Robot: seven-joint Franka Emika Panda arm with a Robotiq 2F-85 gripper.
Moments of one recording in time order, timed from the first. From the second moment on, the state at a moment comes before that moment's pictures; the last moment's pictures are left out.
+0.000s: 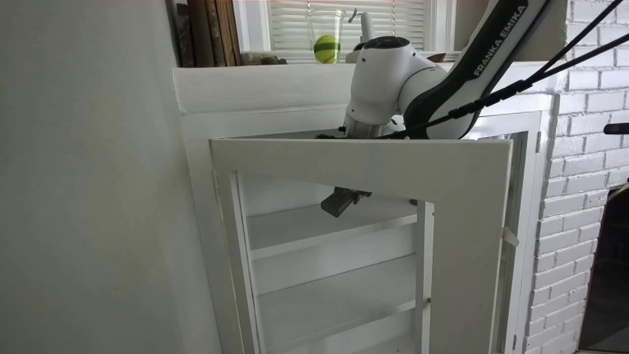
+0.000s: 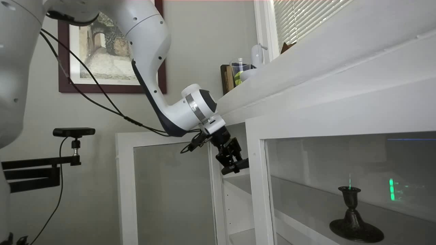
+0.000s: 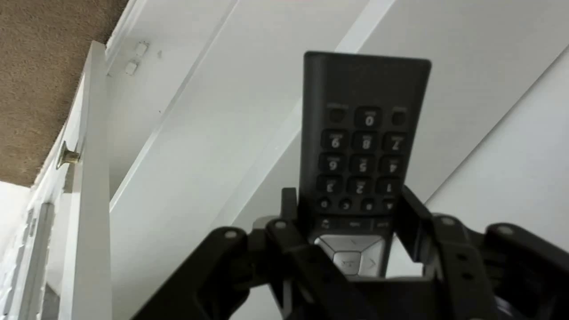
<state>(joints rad) 0.03 0.20 0.12 -2.25 -0.91 2.87 2.17</state>
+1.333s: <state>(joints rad) 0.13 0.37 -0.01 -2.10 -1.29 2.98 2.60</state>
